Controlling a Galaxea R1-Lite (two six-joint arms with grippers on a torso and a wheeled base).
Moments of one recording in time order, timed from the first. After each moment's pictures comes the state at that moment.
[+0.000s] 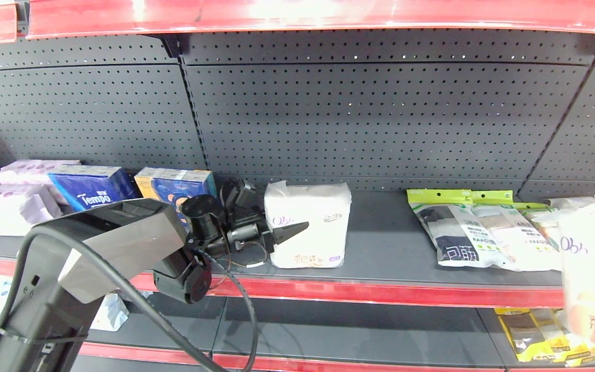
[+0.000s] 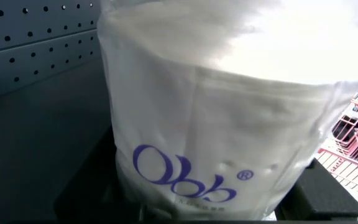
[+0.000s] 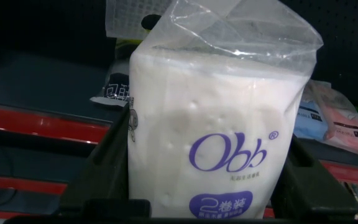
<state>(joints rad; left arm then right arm) -0.37 2.50 -1.07 -1.57 -0.85 -0.26 -0.32 0.75 -0.34 -0.27 0.22 -0.33</state>
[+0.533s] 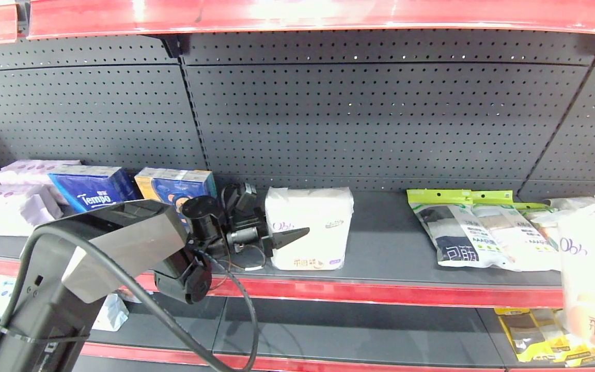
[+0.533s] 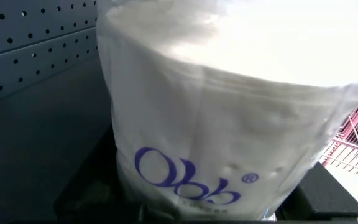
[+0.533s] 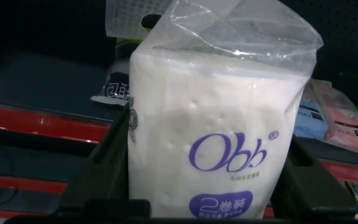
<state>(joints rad) -0.37 2.52 -1.07 -1.57 -0.93 -0.21 -0.32 0.75 -0.33 -0.27 0.22 -0.33</state>
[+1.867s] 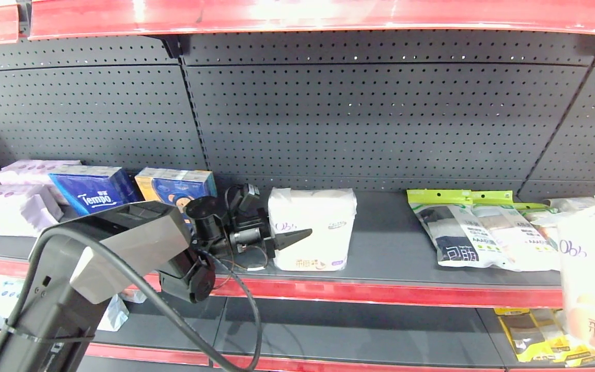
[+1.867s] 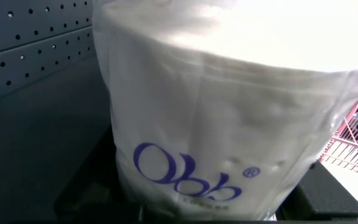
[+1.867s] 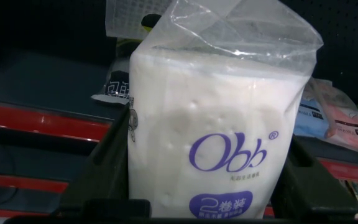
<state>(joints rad) -0.37 2.54 -1.11 -1.57 -0.95 -0.21 -0.32 0.74 -0.33 -0.27 0.22 -0.33</state>
